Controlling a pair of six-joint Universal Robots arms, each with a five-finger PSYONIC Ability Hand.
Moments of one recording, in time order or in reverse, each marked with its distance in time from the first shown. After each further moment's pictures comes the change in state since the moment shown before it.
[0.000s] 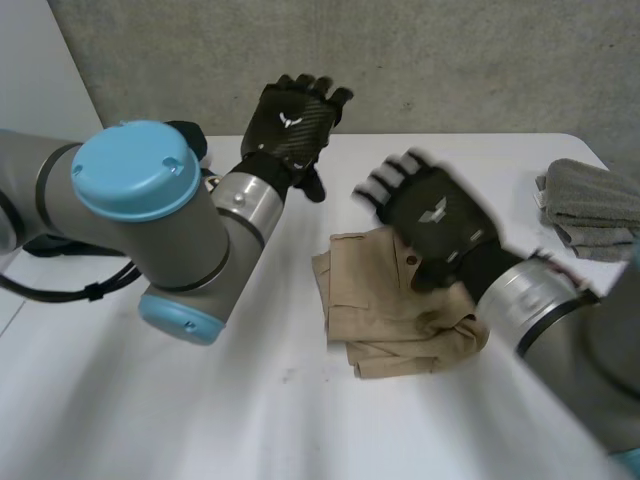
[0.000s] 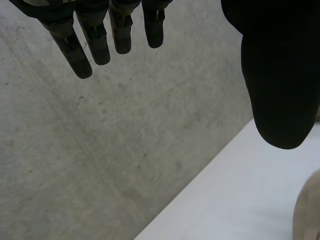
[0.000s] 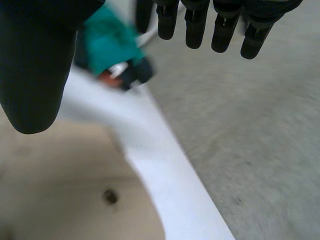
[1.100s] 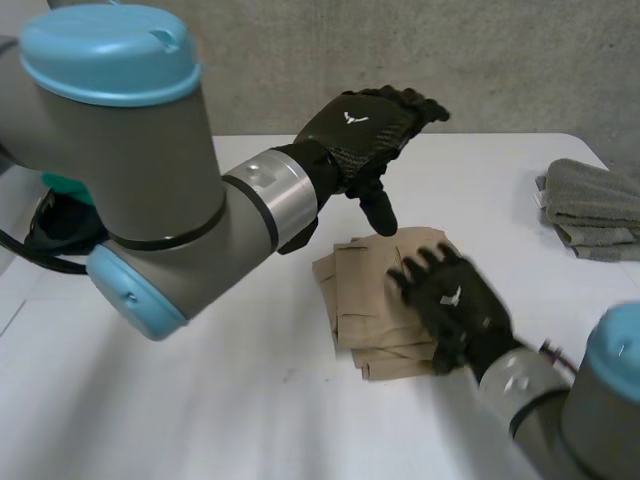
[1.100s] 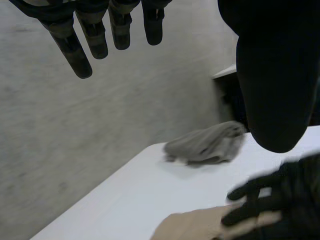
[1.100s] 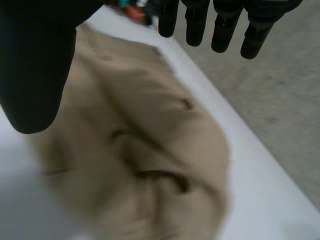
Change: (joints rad) left arm -0.060 0.032 0.258 -0.493 0.296 -0.213; right arm 0.035 0.084 0.279 -0.147 0.196 0.019; left_hand -0.027 -0.038 -0.051 0.000 0.000; right_hand -0.024 -0.024 0.000 0.000 0.000
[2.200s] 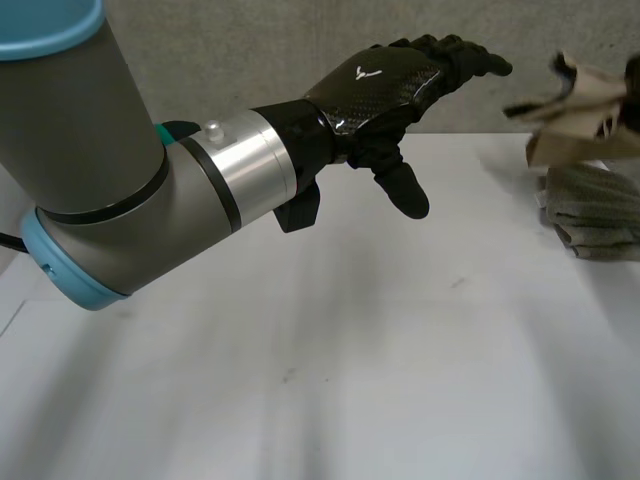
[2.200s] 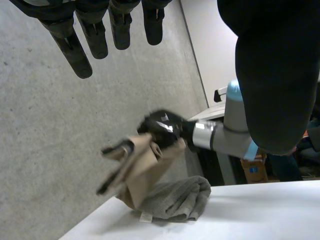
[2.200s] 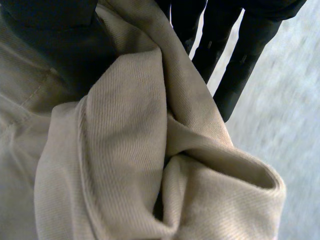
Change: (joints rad) left arm 0.057 0.106 -0.054 0.093 0.252 -0.176; right arm -0.622 0.588 -0.994 -0.293 -0.201 0.262; left_hand 0.000 0.000 0.002 0.000 0.000; right_hand 0.852 0.979 0.969 0.985 0.896
